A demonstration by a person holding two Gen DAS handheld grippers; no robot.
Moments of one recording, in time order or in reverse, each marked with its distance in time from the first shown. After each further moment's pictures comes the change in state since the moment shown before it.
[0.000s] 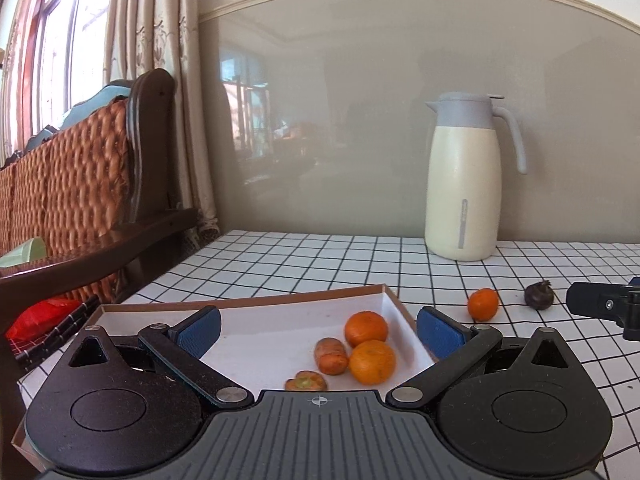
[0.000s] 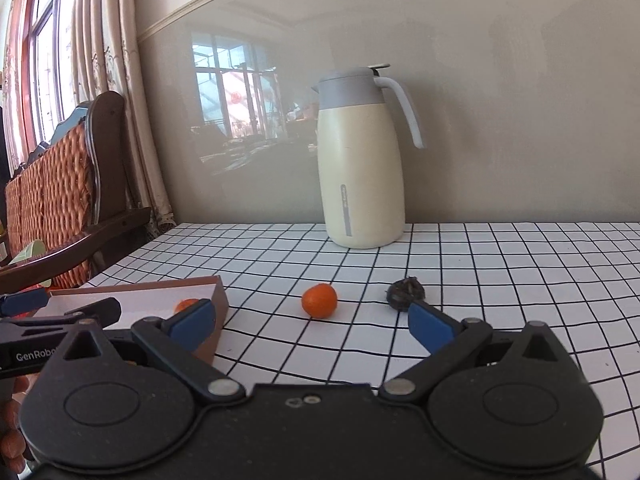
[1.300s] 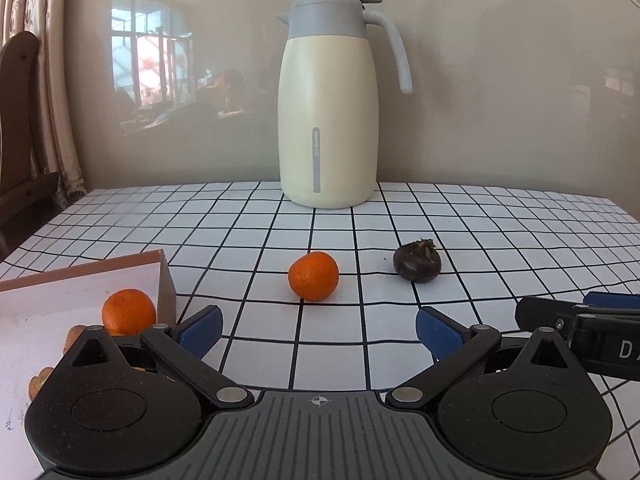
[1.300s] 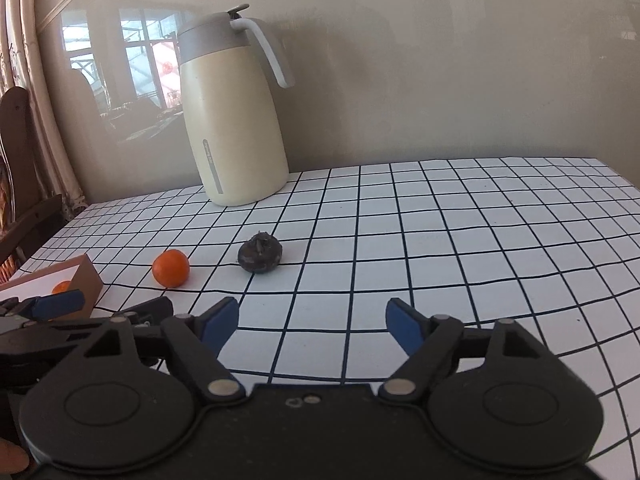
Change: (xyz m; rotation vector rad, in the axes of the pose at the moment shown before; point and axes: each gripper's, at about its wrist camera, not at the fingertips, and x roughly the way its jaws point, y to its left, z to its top) left arm 0.074 -0.139 -0.004 0.047 0.170 -0.215; right arm 0.034 -0.104 -0.009 0.113 0.142 -0.142
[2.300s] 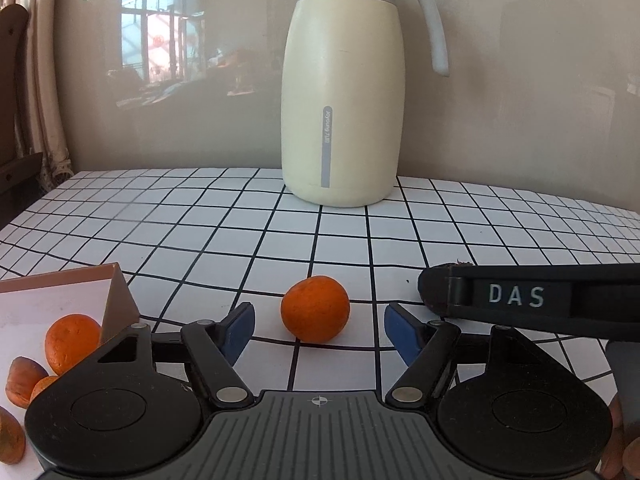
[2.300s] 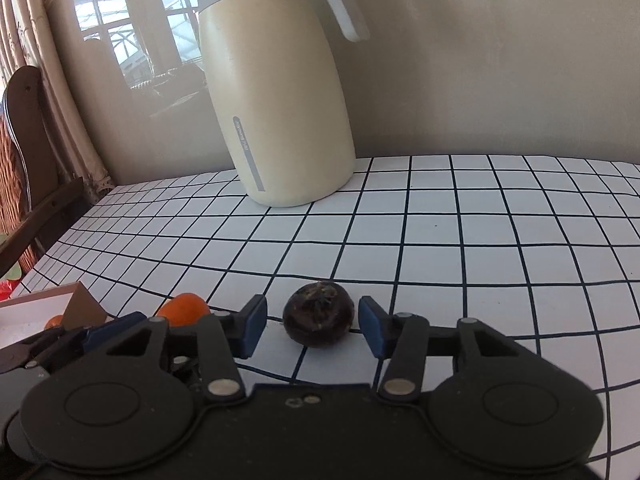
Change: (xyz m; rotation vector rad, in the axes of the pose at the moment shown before) left arm 0.066 -0.002 0.016 -0.048 0.054 0.018; right arm 0.103 0.024 0.043 -0.043 0.114 0.157
